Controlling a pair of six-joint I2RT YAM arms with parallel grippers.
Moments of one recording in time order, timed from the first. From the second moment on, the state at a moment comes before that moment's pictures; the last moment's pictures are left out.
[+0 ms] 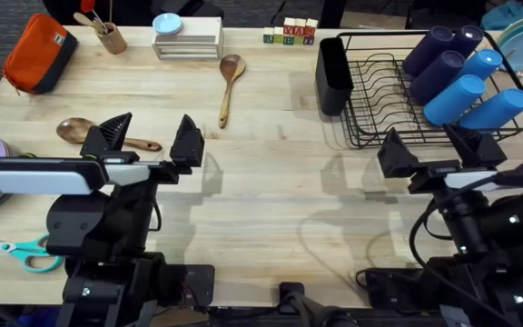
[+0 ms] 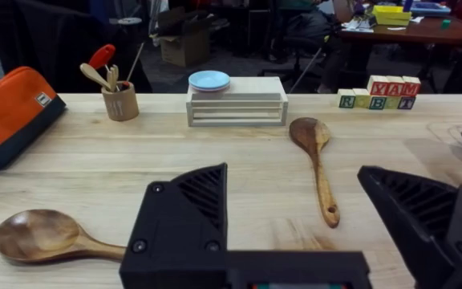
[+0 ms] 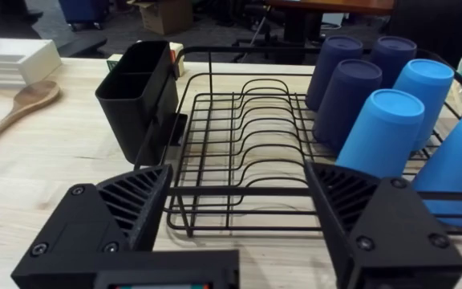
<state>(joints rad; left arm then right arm) -0.01 0.00 0.01 -0.02 -0.01 -0.02 0.01 0.00 0.01 -0.10 -0.03 -0.01</state>
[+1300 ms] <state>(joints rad) -0.01 0.78 1.06 -0.85 -0.03 -0.09 0.01 0.71 0.99 -0.83 -0.07 -0.01</state>
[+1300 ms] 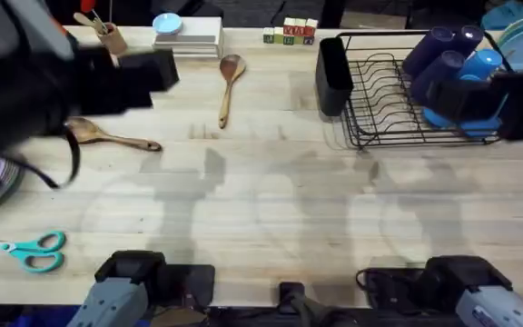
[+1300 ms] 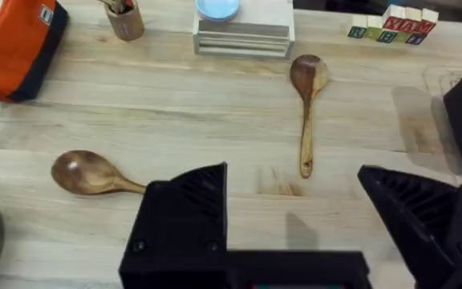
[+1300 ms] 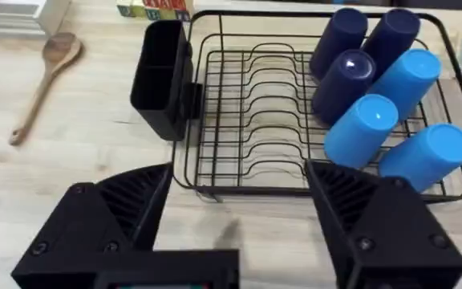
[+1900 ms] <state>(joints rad) -0.01 1.07 1.34 -1.10 -0.03 -0.09 0.01 1.03 1.34 -1.09 -0.08 -0.01</state>
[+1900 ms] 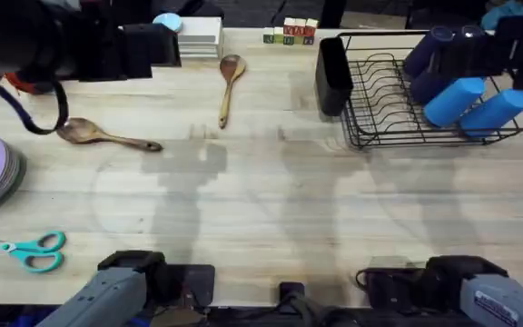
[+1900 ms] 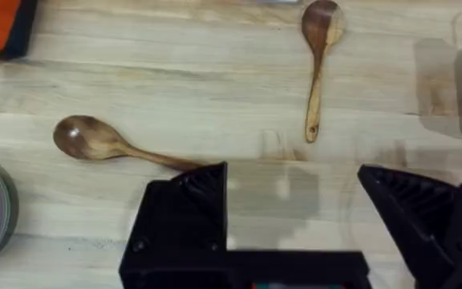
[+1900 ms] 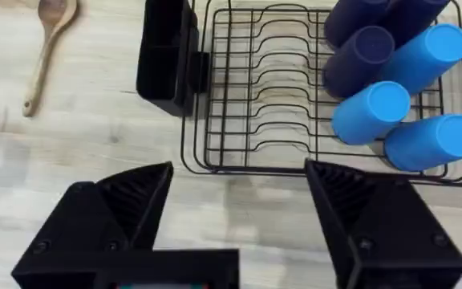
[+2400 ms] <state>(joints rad) 0.00 1.10 1.34 -1.14 -0.23 -0.41 0.01 1.03 1.34 -1.08 -0.08 -0.01</state>
